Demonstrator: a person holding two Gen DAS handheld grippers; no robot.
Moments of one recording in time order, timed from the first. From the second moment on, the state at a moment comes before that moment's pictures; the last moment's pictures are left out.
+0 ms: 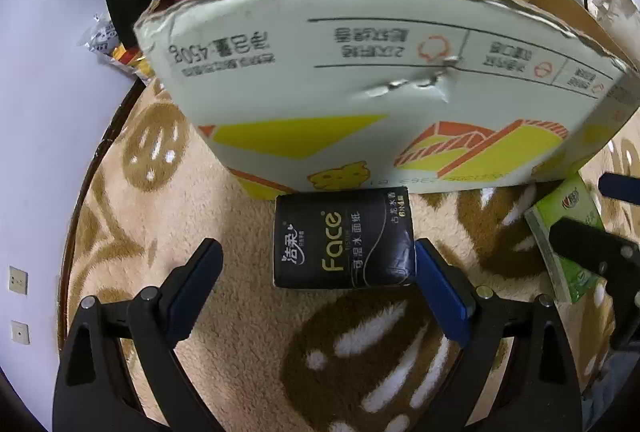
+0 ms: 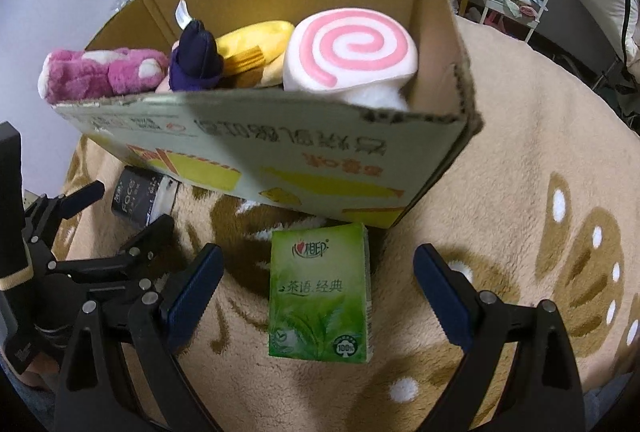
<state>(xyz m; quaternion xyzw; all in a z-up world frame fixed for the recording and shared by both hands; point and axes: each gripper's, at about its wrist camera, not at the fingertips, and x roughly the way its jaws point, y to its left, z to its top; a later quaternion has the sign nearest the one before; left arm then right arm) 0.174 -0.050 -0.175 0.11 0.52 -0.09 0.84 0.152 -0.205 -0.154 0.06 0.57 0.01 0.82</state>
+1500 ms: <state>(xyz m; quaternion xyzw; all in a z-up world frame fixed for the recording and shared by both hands) 0.105 -0.036 -0.107 0.09 0.45 -0.10 0.89 0.093 -0.186 -0.114 0.02 0.50 0.02 0.87</state>
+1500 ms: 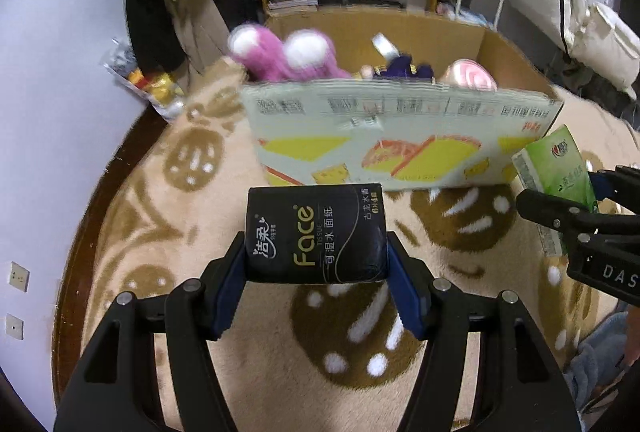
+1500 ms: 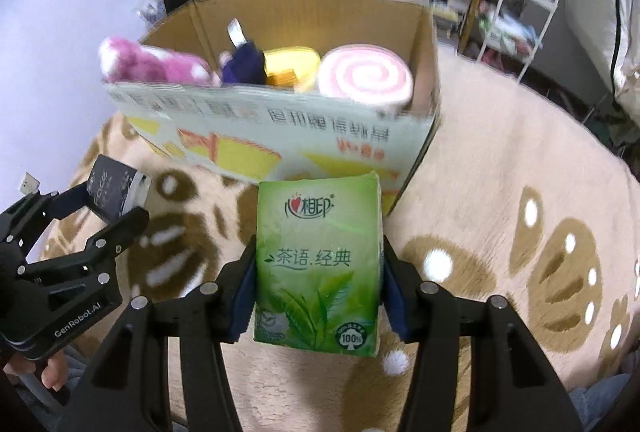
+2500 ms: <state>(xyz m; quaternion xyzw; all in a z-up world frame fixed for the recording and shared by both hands) 0.063 -0.035 0.054 0.10 0.14 -0.10 0.98 0.069 -0.211 0.032 0.06 0.19 0.01 0.98</state>
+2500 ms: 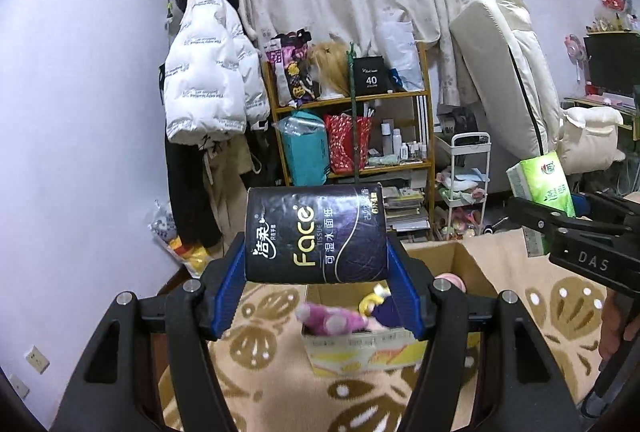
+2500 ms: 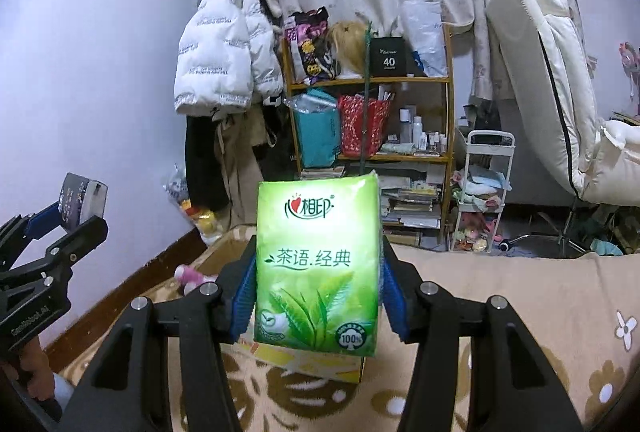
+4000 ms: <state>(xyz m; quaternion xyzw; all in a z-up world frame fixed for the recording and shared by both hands) 0.155 -0.082 -0.029 0.14 0.24 -0.14 0.95 0.147 -0.236 -0.030 0.11 0.26 0.02 0.96</state>
